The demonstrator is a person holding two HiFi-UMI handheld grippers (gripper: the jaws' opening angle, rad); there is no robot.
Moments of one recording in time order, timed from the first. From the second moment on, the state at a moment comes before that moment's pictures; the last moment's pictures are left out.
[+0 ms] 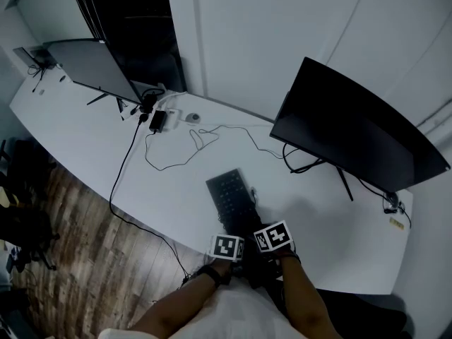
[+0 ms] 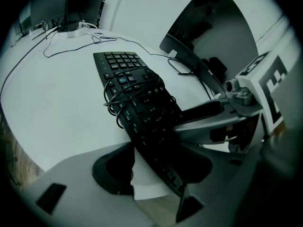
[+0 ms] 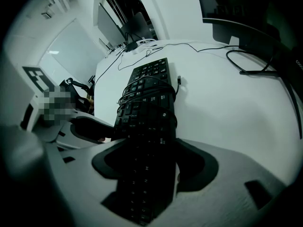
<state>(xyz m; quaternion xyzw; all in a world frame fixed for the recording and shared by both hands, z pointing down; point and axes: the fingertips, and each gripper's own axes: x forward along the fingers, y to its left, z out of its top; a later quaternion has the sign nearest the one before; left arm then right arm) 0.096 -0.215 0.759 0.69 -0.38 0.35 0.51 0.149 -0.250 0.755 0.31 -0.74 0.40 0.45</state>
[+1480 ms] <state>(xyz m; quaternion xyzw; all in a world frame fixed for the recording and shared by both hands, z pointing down) 0.072 -0.253 0.695 0.72 -0.39 0.33 0.47 0.128 -0.285 0.689 0.36 -0.76 0.36 0.41</state>
